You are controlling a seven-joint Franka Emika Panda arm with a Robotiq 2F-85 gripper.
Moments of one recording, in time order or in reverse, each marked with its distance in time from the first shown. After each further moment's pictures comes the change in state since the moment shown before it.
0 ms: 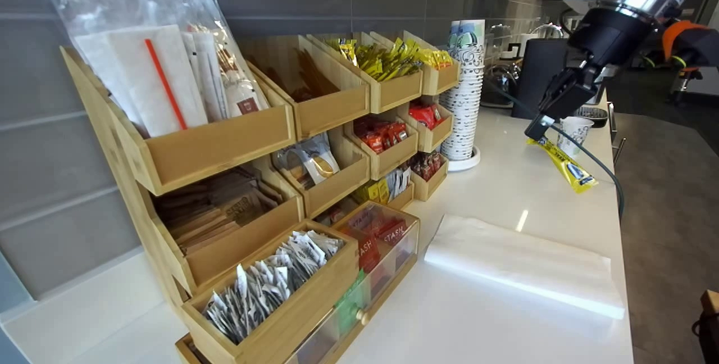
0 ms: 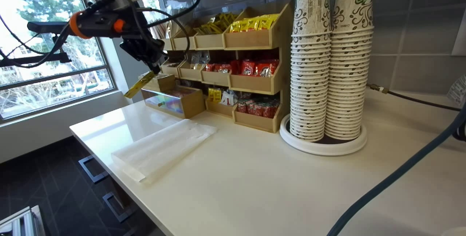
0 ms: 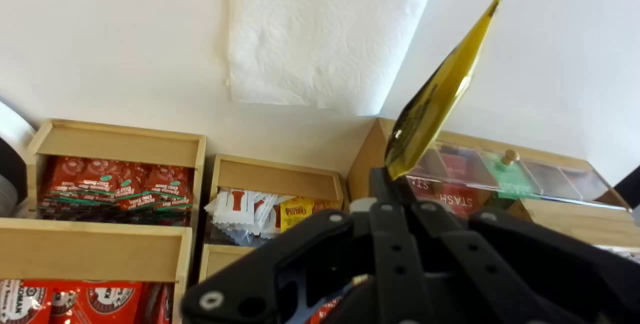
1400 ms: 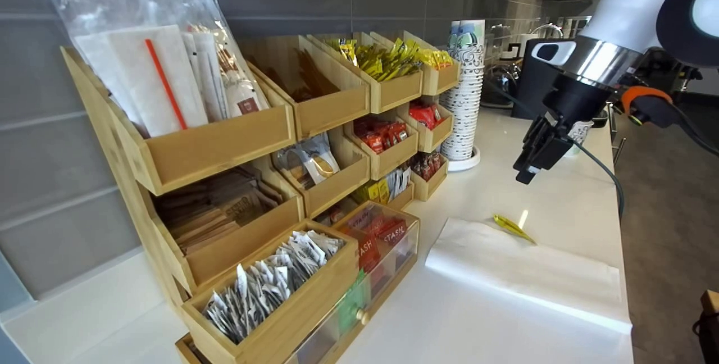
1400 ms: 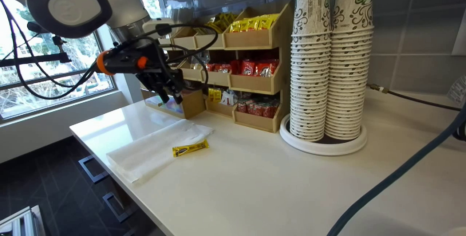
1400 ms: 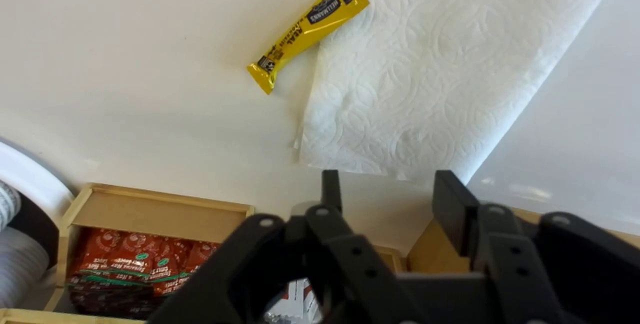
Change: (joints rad) arm -0.032 0.166 -0.006 -0.067 -0.105 0.186 0.000
